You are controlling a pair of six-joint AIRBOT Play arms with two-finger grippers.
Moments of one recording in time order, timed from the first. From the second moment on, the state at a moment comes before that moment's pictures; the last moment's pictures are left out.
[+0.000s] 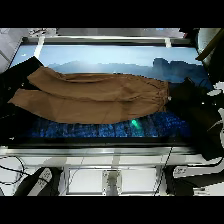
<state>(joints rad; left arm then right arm) 0.49 -0.93 1.05 1.66 -1.30 -1.56 -0.47 -1.55 1.08 -0.83 1.17 0.61</state>
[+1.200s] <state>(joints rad) 0.49 -0.93 1.06 1.66 -1.25 -1.56 -0.47 -1.27 1.30 -0.74 1.66 0.86</state>
